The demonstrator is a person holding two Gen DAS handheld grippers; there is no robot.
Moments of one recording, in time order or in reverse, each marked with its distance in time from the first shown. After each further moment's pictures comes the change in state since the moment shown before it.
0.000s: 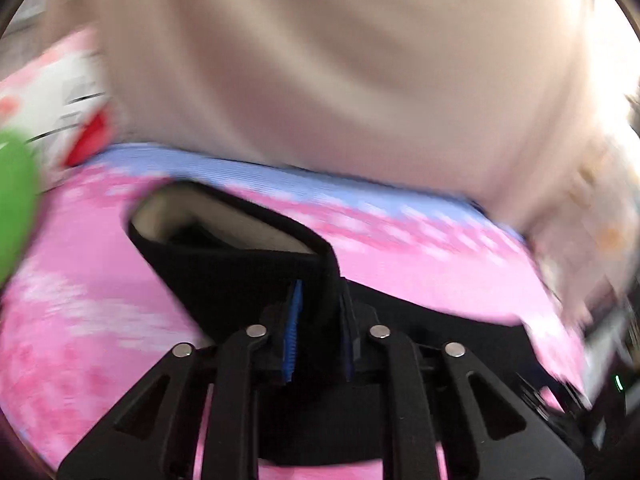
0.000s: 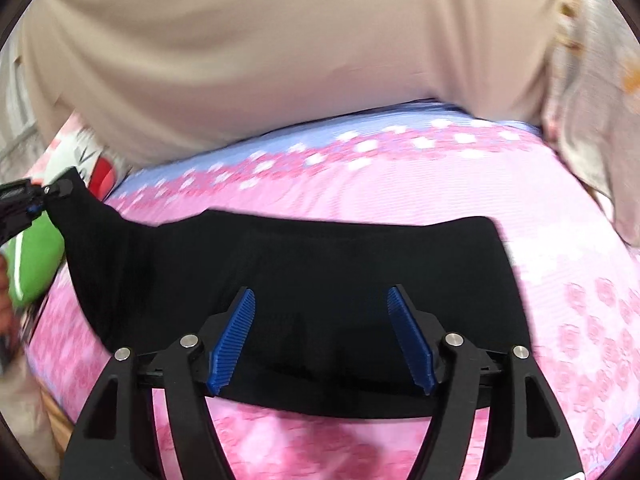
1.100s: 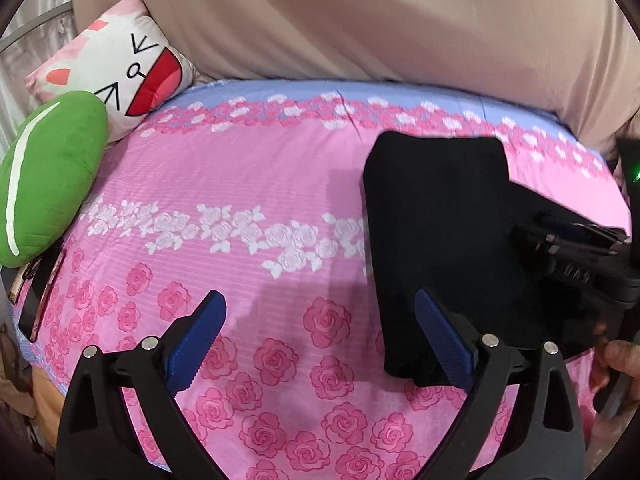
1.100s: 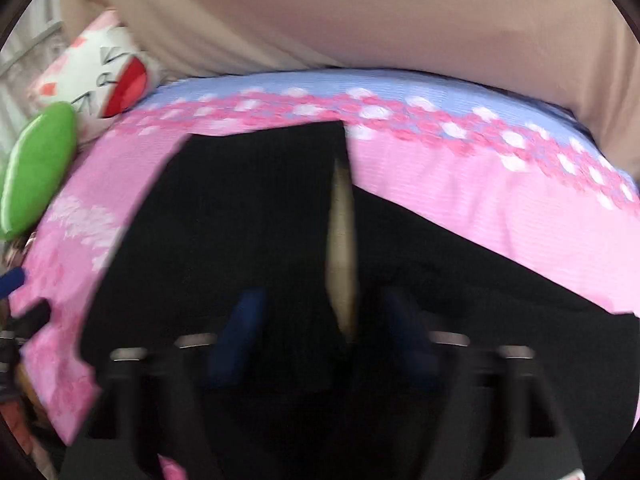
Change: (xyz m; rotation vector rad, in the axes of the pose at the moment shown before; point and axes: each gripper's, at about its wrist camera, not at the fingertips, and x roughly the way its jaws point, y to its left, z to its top) left arm 0.015 0.087 -0.080 -0.010 0.171 0.371; right arm 0.138 0.138 0.021 -0.264 0.280 0.177
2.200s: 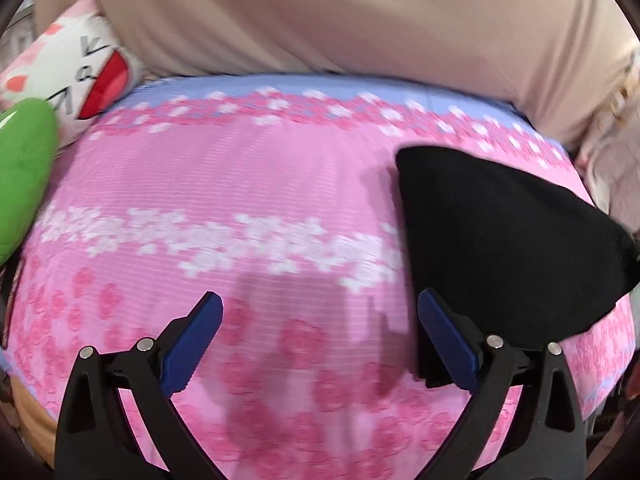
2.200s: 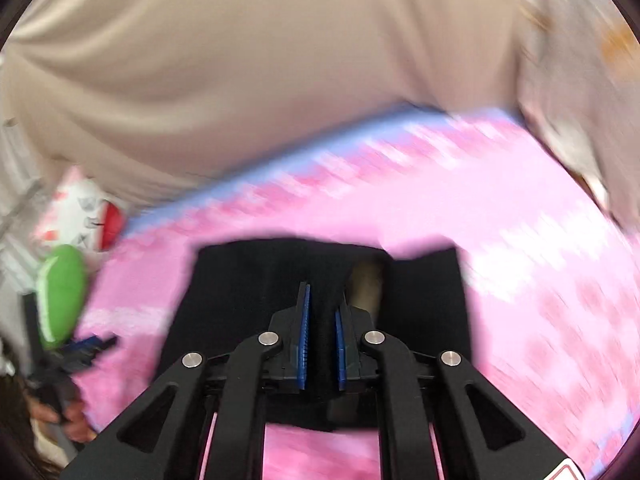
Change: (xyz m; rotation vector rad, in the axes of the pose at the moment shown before) left arm -0.005 -0.059 0.010 0.042 0.046 -0.163; right arm -0.168 -0.170 -0.097 0.381 -0.244 -0.097
